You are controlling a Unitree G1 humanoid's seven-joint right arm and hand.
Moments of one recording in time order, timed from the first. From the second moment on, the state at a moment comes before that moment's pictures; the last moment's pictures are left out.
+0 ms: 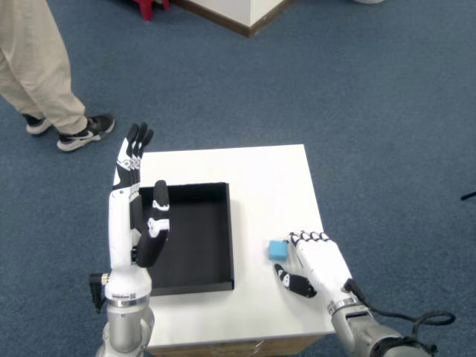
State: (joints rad) arm -0.47 -0.19 1.23 1.44 -0.20 -0.35 -0.78
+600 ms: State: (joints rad) arm -0.46 -0.18 1.16 1.44 -0.15 -0.42 -0.77
